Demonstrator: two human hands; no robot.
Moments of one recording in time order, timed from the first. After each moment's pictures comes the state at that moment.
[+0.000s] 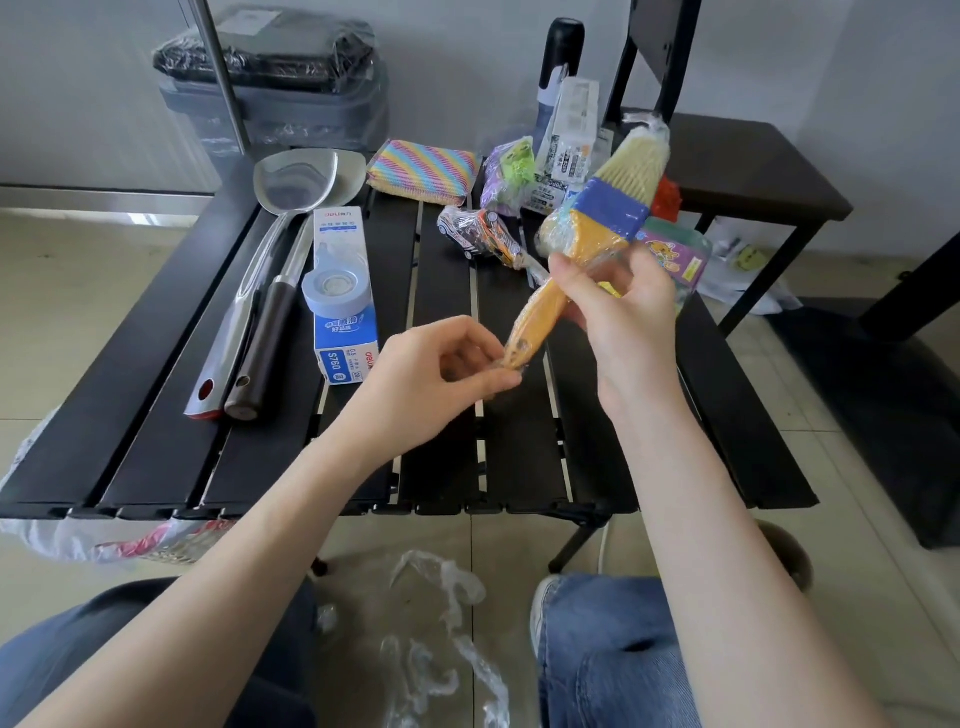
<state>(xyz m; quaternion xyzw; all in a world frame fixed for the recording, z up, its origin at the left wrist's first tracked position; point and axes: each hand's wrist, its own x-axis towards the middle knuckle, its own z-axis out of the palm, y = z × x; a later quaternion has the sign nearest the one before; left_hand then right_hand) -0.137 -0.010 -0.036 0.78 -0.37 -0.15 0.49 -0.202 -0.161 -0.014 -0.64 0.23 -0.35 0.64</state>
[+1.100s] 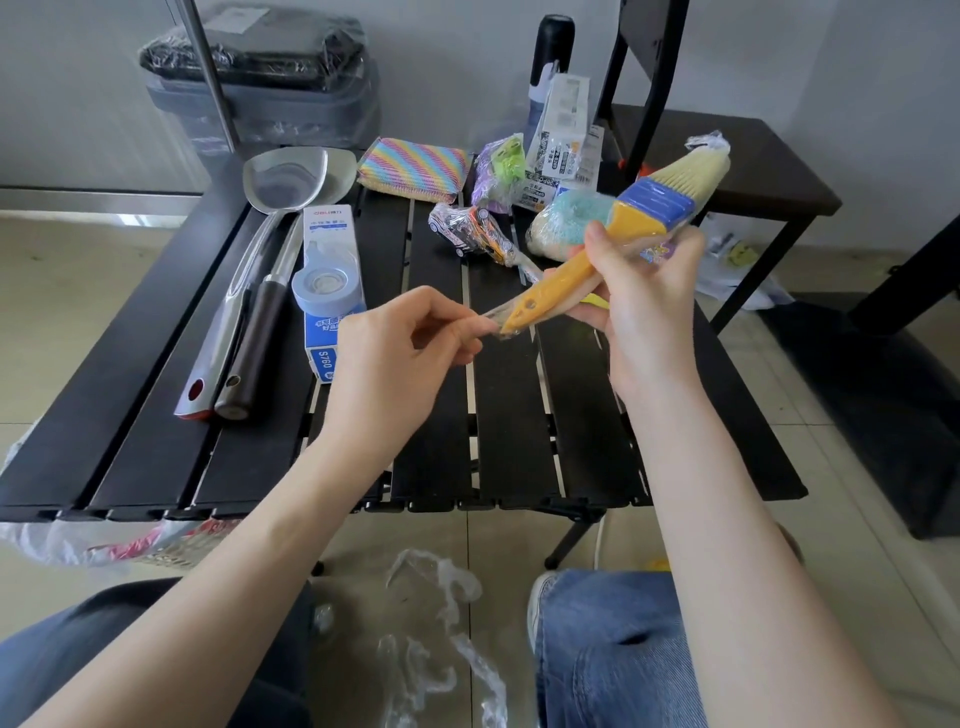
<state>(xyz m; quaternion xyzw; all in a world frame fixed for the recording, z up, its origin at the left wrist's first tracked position) -0.150 -0.010 -0.024 0.75 -0.32 0.03 0.57 -0.209 -0.172 -0.001 -0.57 0.23 -0.38 0.69</state>
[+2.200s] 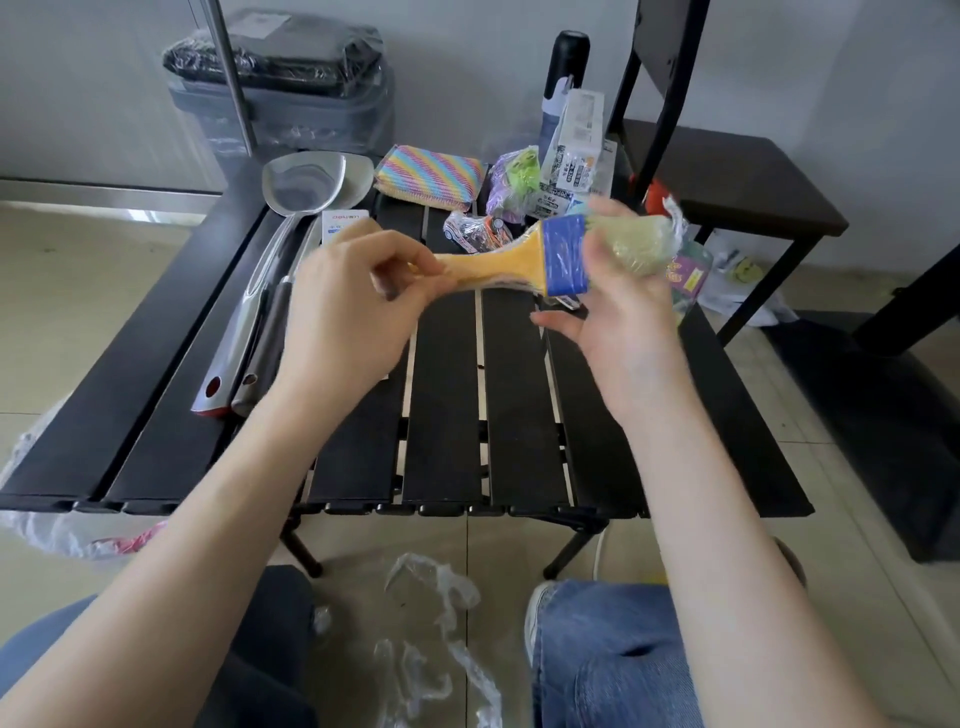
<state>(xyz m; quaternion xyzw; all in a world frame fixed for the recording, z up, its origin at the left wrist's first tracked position) -0.111 0.006 -0.001 0.81 -0.32 0.13 0.48 -0.211 -0.159 0.002 -0.56 0.10 -0.27 0.78</state>
